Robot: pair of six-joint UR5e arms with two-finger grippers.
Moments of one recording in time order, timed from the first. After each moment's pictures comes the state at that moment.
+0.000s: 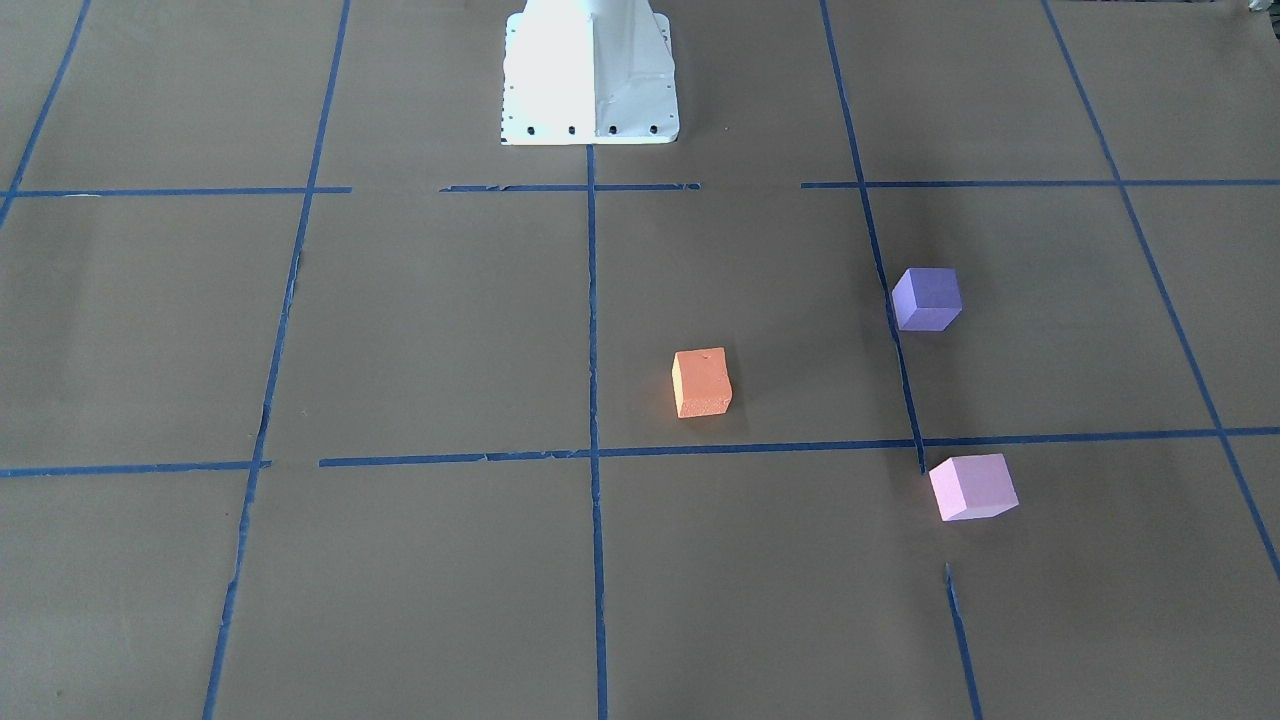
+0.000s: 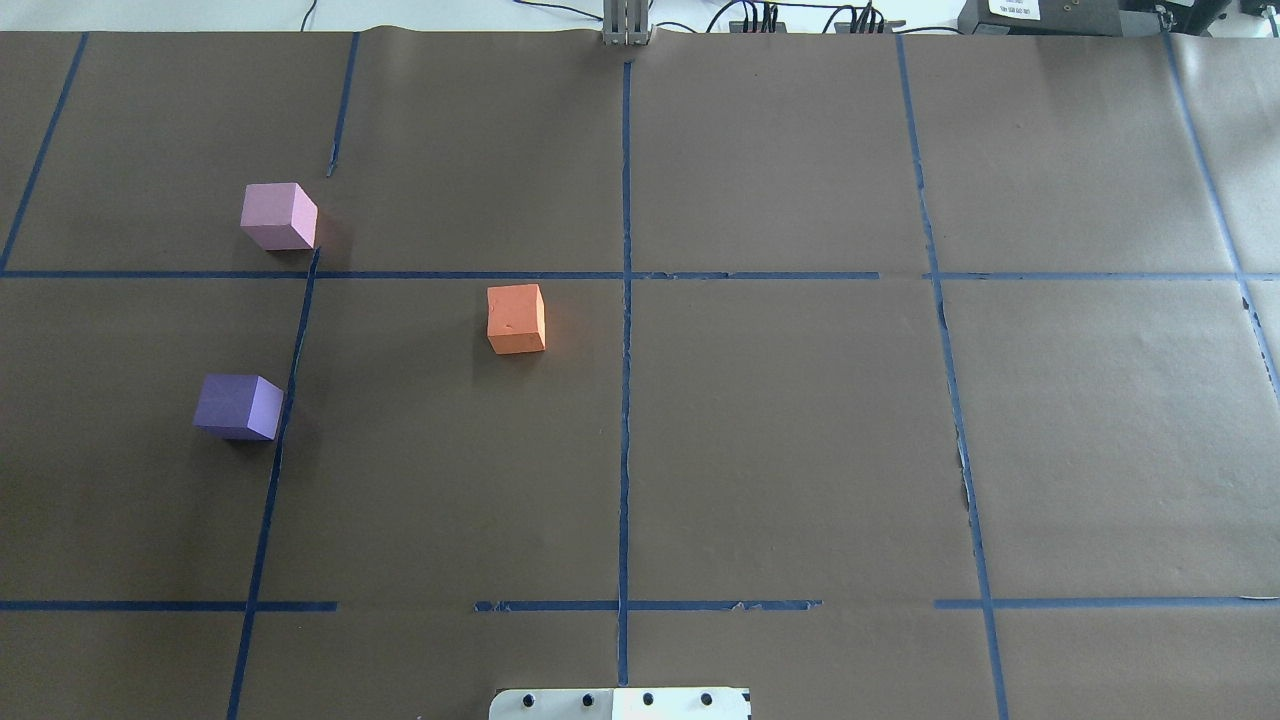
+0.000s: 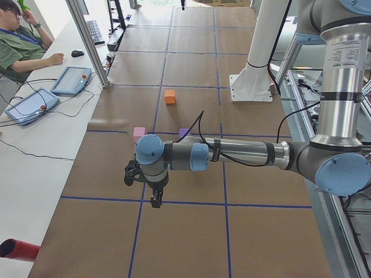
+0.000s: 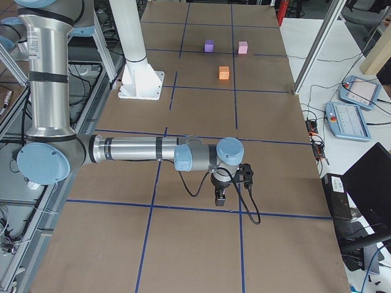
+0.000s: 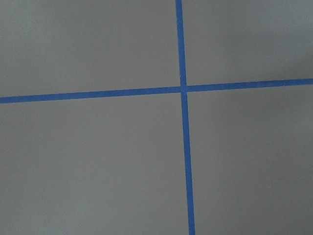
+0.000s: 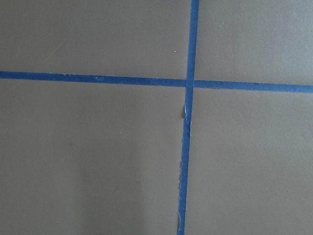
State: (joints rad) left arm -1.59 -1.56 -1.64 -1.51 -2.36 0.08; right arm 1.48 -1.60 1.64 -1.56 2.36 0.06
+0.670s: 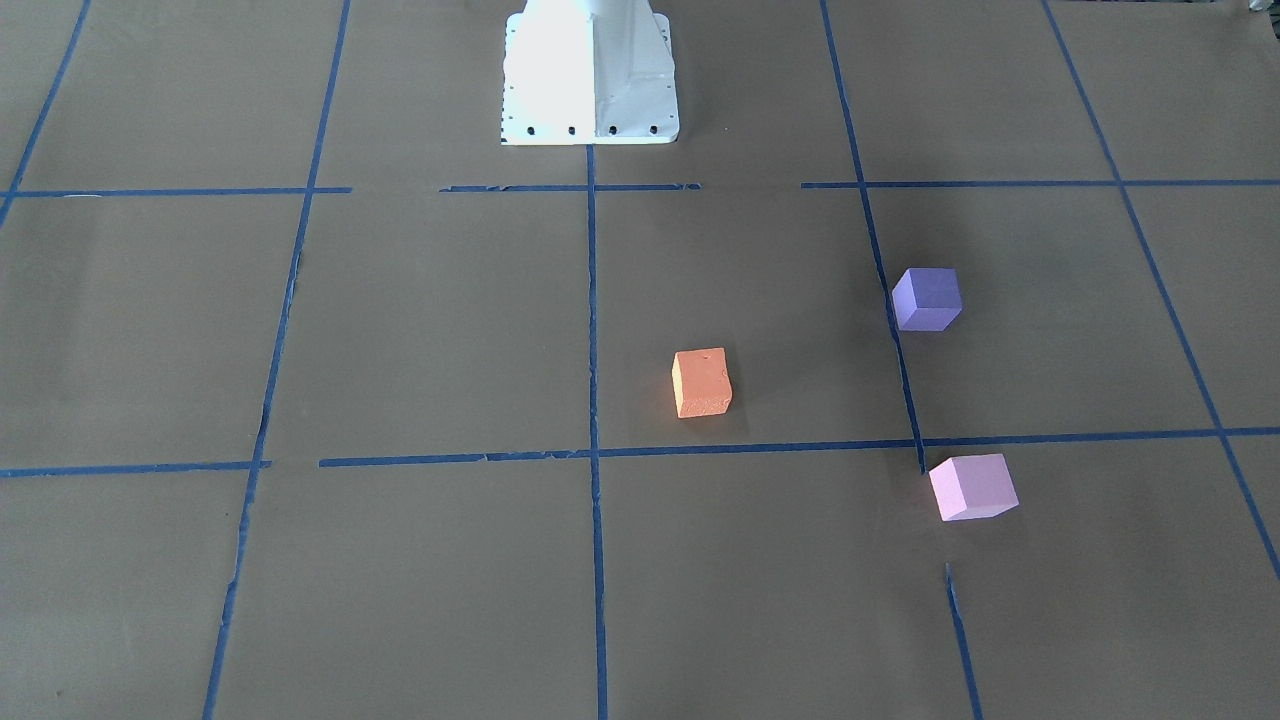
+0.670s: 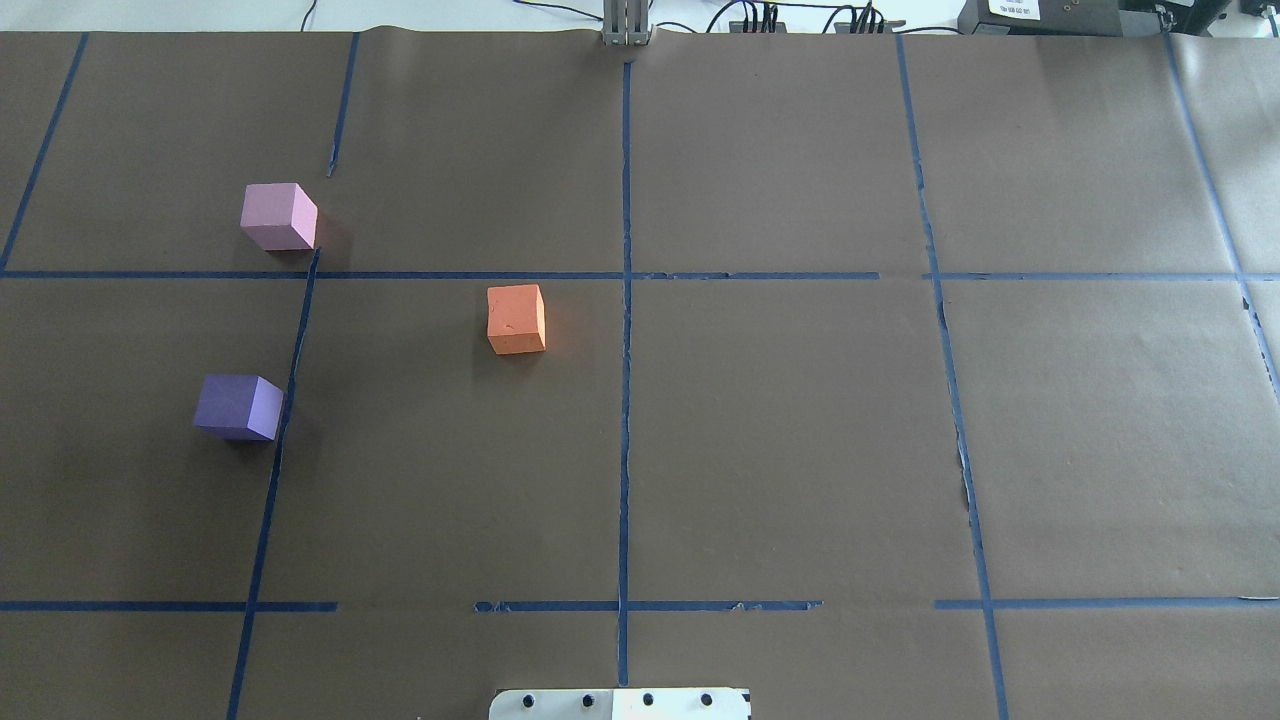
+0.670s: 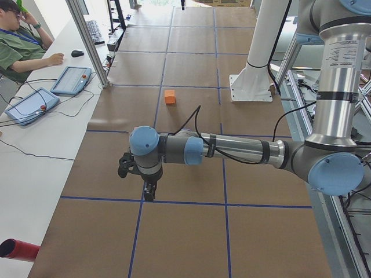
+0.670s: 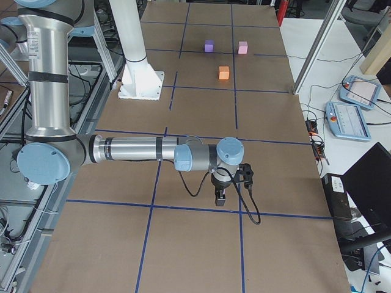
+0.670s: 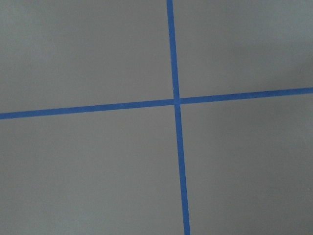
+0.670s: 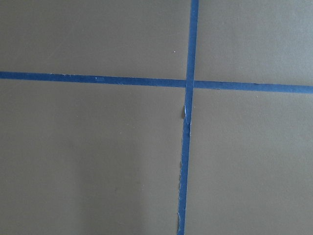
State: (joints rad) left arm -1.56 -1.67 -1.65 -1.50 -2.35 0.05; right arm 1.48 -1.60 1.64 -1.56 2.36 0.06
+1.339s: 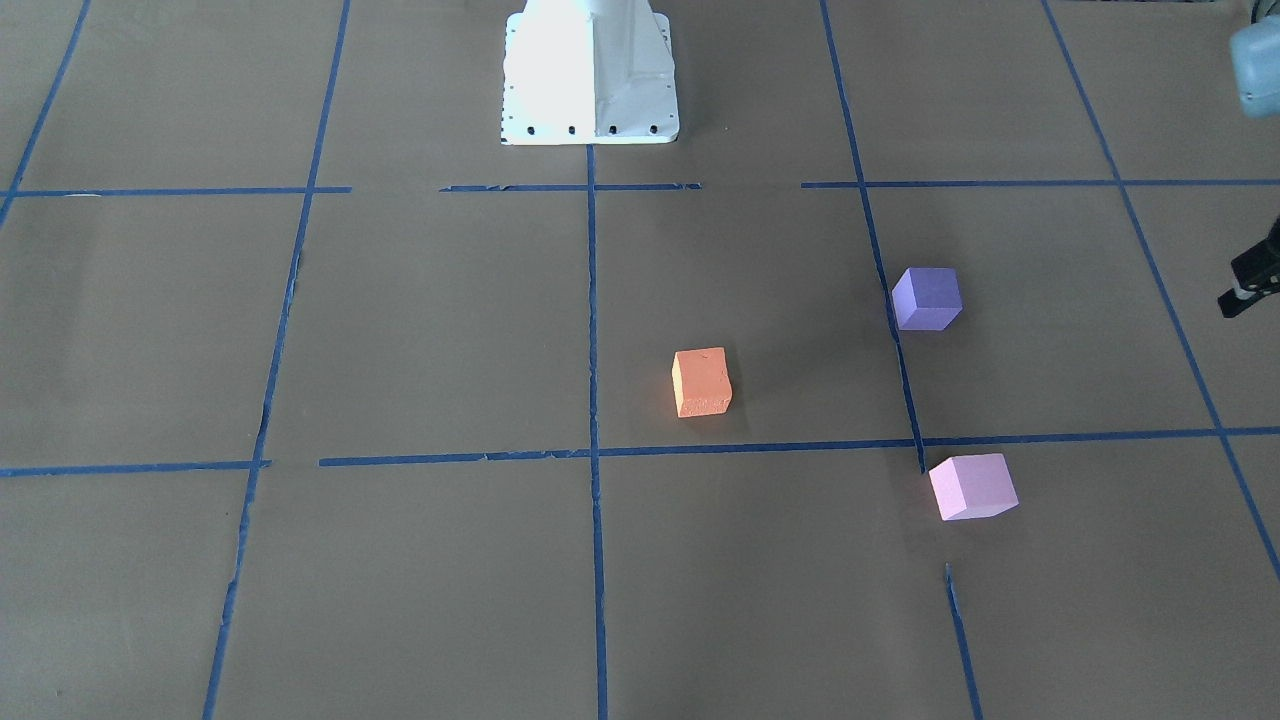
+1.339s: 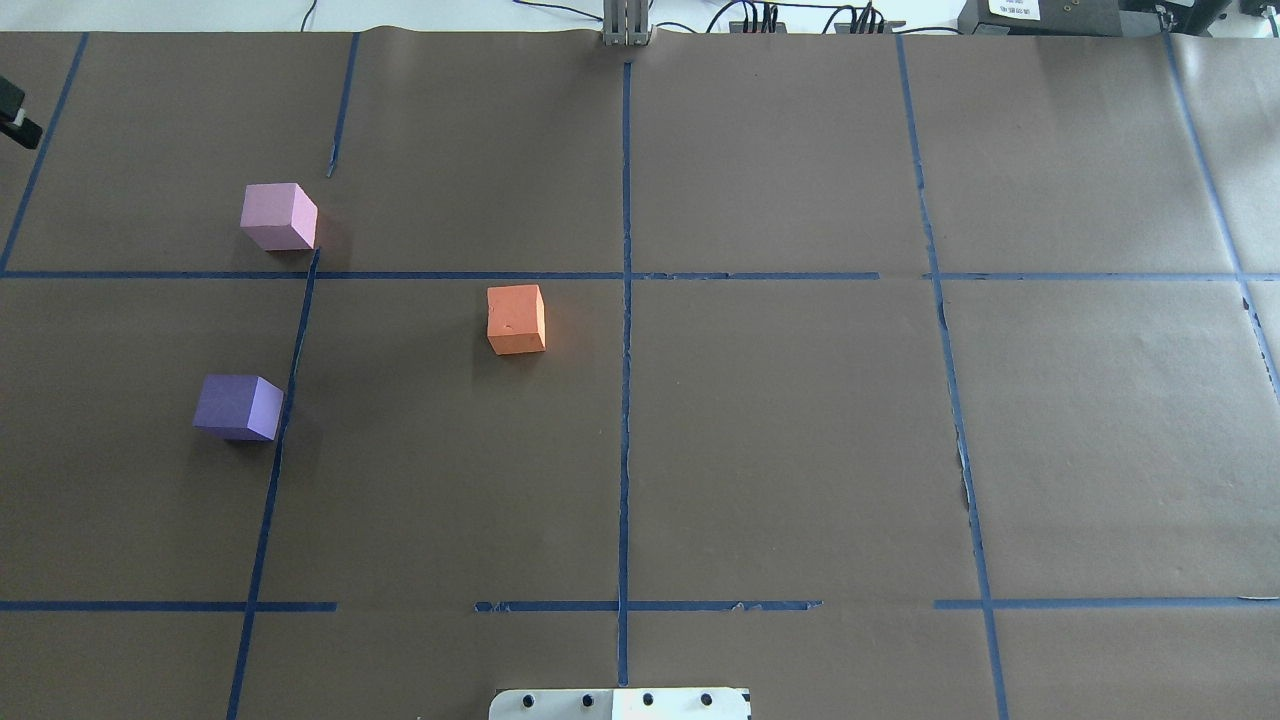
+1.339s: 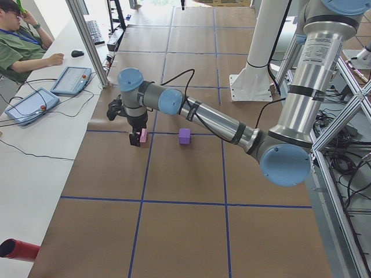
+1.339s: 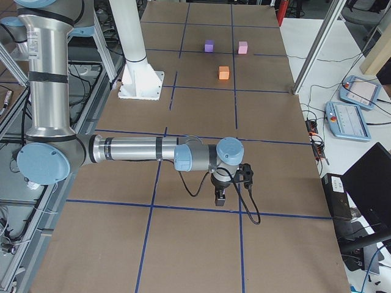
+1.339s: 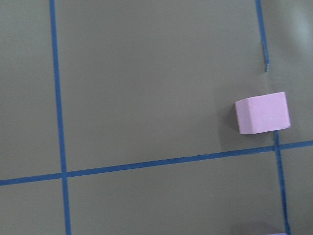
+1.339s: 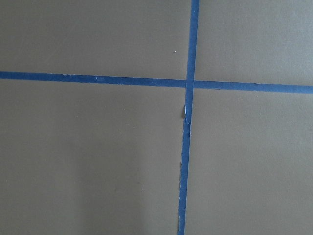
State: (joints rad) left arm -1.28 -1.92 -1.87 -1.32 -2.31 -0.37; right arm 1.48 -1.60 1.64 -1.56 2.36 0.06
